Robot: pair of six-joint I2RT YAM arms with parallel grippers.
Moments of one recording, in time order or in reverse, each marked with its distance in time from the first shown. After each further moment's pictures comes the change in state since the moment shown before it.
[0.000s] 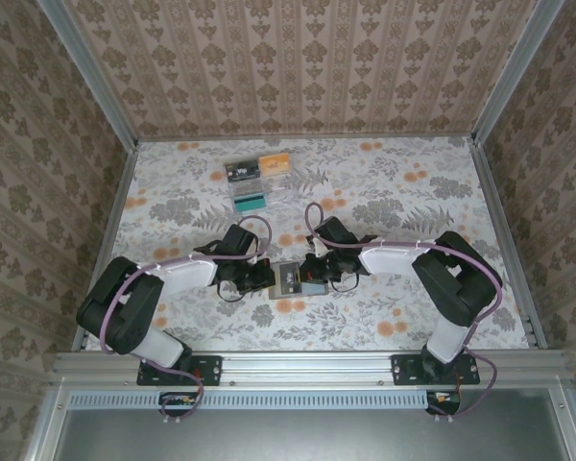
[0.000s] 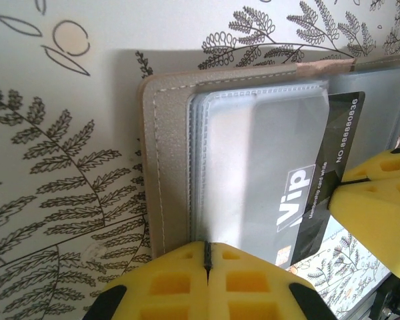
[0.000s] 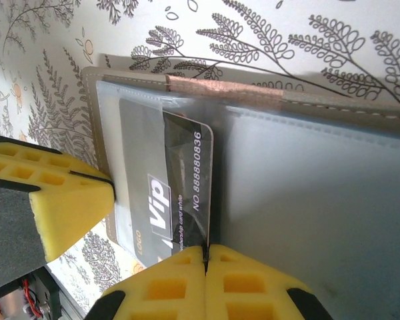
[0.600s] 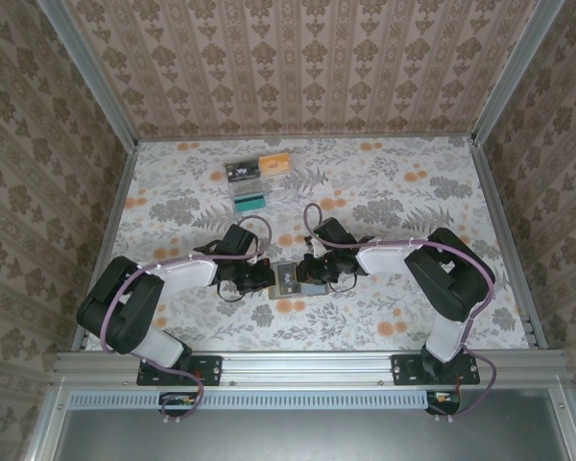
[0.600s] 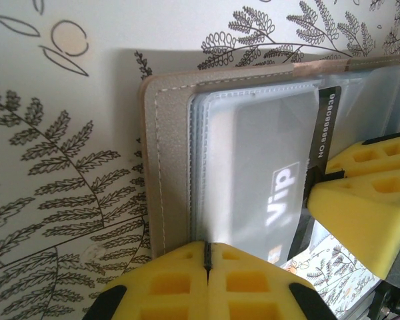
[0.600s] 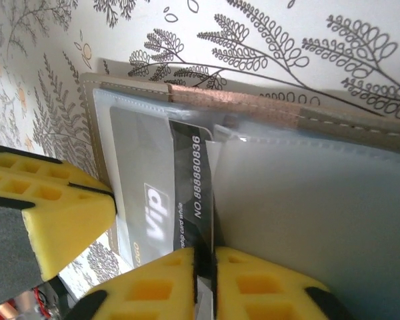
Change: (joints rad) left arm -0.001 0.004 0.000 0.003 0.006 0.000; right arm -0.001 0.049 -0.001 0.072 -0.043 0.027
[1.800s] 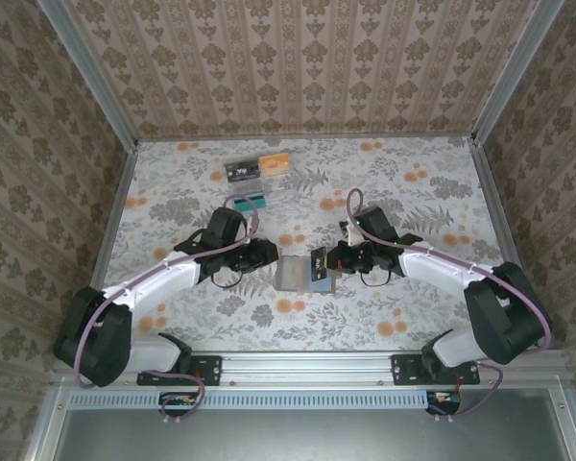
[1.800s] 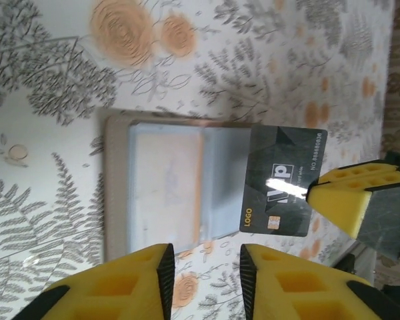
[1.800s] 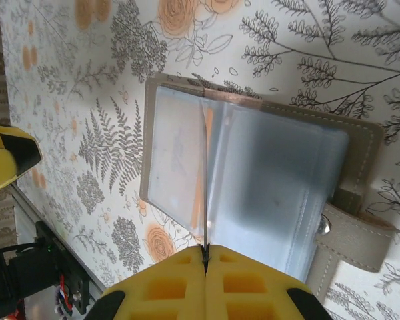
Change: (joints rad) left arm 0.040 -0.211 0.081 -0.026 -0.002 -0.052; right arm -0.193 -0.370 -0.124 -0.172 -0.003 -0.092
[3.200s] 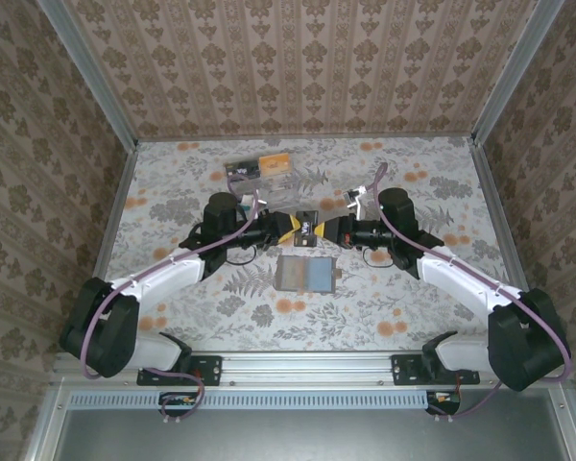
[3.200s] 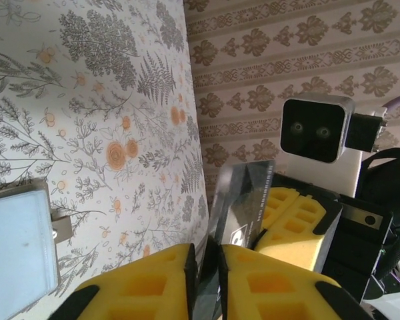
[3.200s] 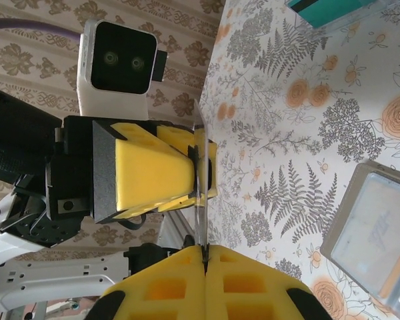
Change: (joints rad) left arm -0.005 0.061 0.008 0.578 0.267 -0.351; right arm -0.070 -0.142 0.002 0.377 -0.282 0.230
